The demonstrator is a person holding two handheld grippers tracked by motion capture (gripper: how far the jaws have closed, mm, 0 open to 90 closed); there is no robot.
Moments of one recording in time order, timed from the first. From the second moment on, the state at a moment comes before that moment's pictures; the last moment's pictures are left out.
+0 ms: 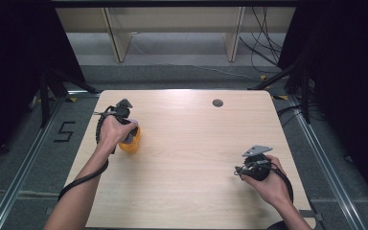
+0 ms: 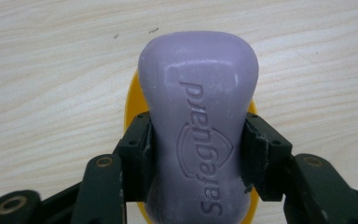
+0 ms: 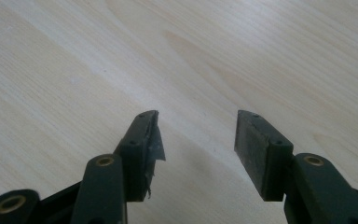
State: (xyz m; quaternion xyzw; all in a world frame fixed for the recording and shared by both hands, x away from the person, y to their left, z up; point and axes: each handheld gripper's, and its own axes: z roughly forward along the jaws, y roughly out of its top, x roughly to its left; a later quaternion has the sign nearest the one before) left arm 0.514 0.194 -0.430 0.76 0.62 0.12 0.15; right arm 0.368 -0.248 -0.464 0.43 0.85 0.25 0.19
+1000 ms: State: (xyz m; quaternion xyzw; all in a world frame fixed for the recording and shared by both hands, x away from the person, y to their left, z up) left arm 0.519 0.195 -0.441 0.75 0.63 0.12 0.15; right arm 0.368 -0.248 -0.464 0.43 0.85 0.25 0.19
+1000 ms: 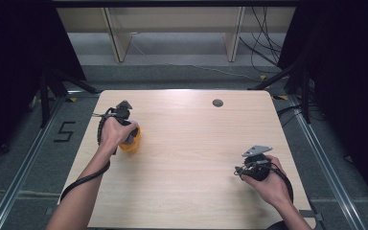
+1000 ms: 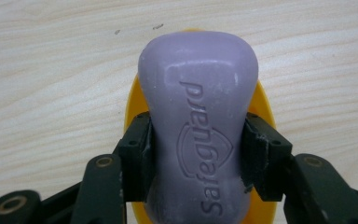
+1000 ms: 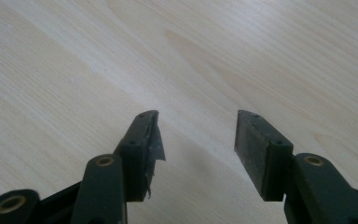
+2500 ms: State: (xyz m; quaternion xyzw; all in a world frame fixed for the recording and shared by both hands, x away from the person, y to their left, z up) left arm 0.518 0.193 -0.441 0.75 0.63 0.13 0.16; right arm 0.368 -0.247 -0.465 0.43 0.85 0.25 0.19
